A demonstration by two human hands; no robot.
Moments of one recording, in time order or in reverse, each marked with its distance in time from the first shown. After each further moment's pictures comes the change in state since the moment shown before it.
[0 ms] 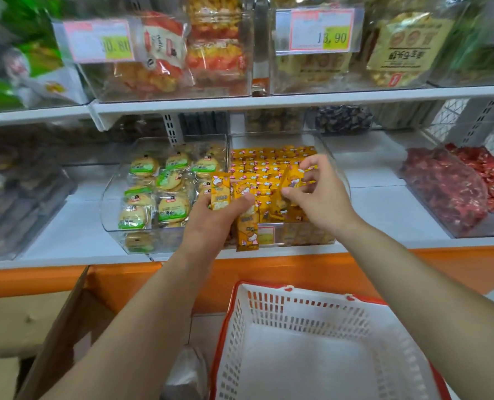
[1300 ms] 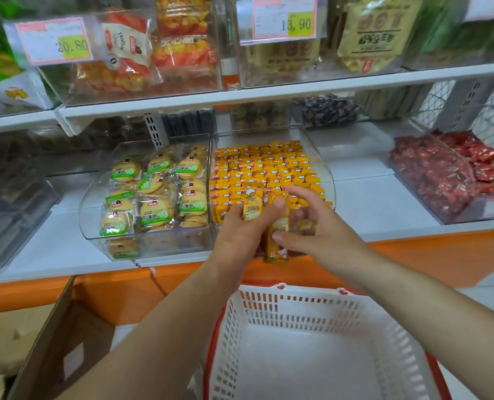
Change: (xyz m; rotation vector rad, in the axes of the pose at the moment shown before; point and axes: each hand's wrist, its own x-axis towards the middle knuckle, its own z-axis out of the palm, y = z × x) left_hand -0.013 -0.014 0.063 -0.011 -0.149 -0.141; right_hand -0.075 -0.007 -0.027 0.315 -0.286 0.230
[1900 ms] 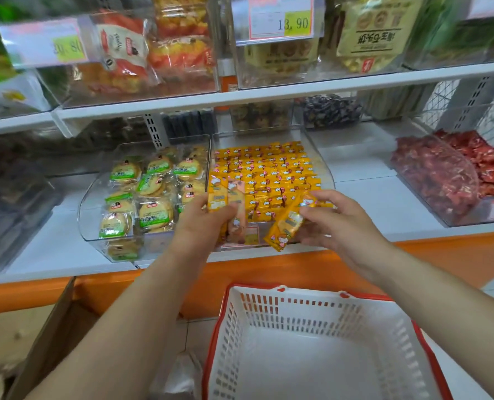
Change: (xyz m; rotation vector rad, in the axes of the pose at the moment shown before) left_hand 0.018 0.010 -0.044 0.108 0.149 0.114; right_hand 0.015 0.006 -0.027 0.316 0.138 0.140
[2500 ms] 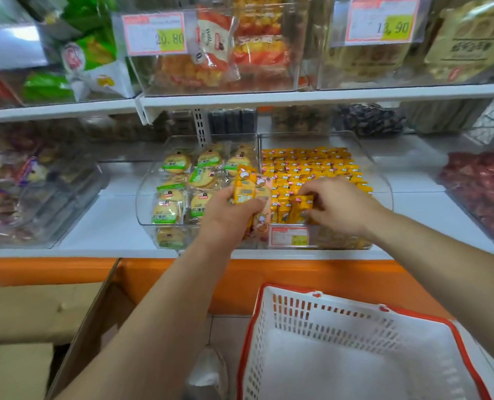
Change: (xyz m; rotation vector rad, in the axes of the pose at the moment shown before) left_hand 0.002 0.001 -0.054 -0.022 0.060 0.064; right_hand 0.077 -0.009 0.063 -1.414 -0.167 -0.592
